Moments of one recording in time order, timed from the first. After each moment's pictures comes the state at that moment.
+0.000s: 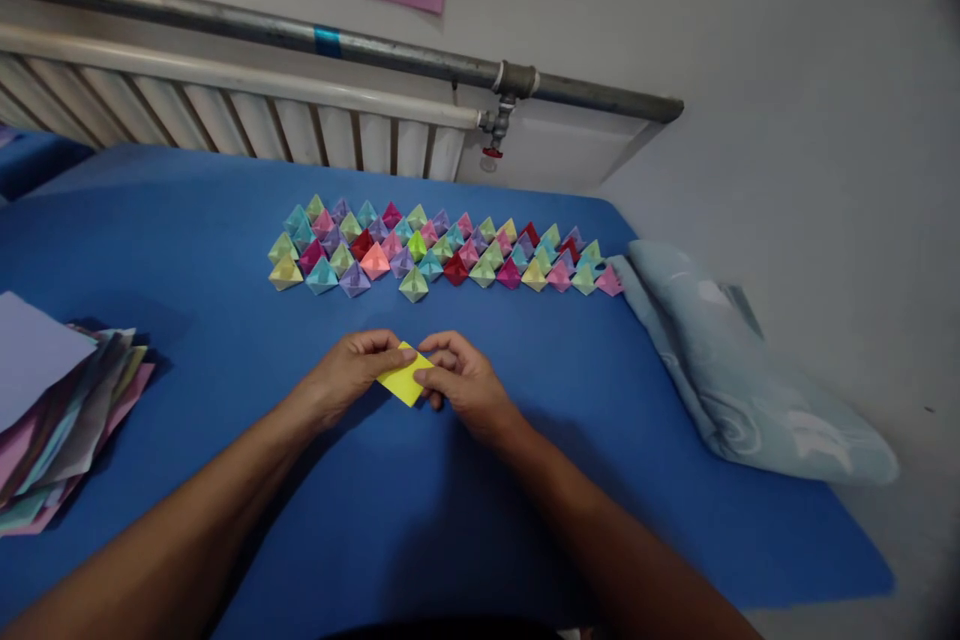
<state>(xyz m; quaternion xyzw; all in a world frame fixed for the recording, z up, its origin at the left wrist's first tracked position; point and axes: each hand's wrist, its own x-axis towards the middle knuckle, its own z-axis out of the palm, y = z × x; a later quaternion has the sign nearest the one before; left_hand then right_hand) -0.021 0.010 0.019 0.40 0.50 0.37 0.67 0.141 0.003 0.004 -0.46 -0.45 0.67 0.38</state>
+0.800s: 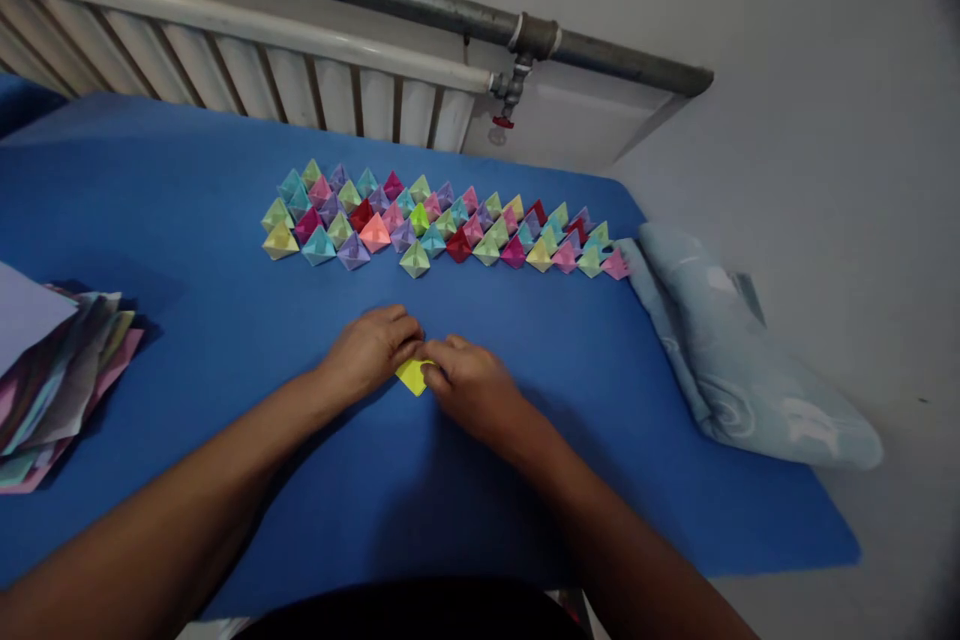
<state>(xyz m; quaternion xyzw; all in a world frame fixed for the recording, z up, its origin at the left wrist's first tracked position) -0.022 0.023 -0.019 0.81 0.47 0.23 0.26 0.155 -0.014 0.012 -0.52 -0.82 0.23 0.10</state>
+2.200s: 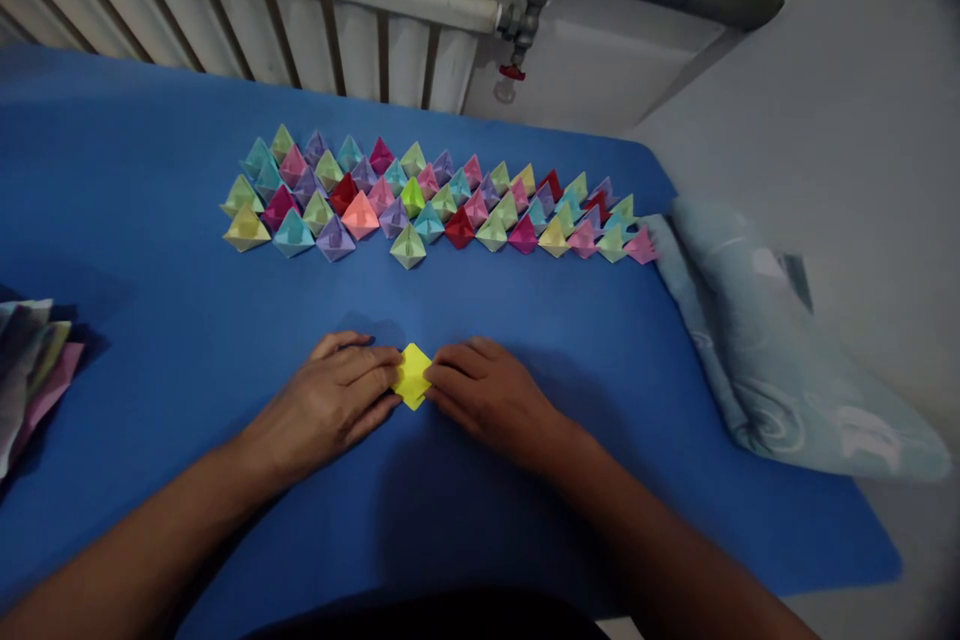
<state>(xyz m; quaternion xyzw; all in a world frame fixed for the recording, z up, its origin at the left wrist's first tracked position) -0.045 -0.015 -0.018 0.90 0.35 0.26 0.09 0.189 -0.003 -0.001 -0.33 -0.93 0.13 0.11</state>
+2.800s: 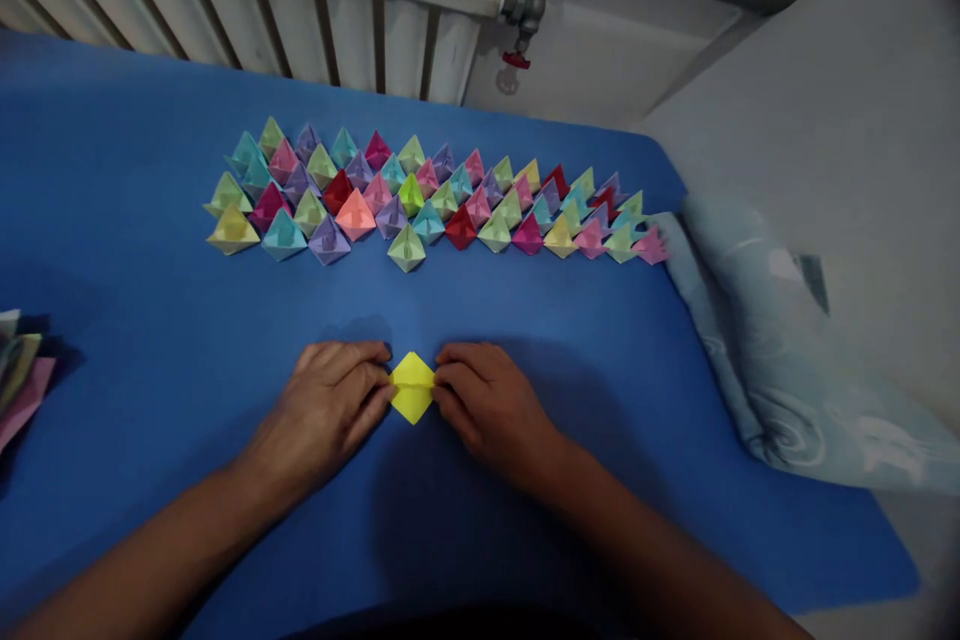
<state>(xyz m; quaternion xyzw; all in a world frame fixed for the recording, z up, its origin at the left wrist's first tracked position) -0.038 -0.017 -0.017 0.85 0.44 0.26 0.11 0.184 -0.009 -0.008 -0.41 -0.87 0.16 0.21</state>
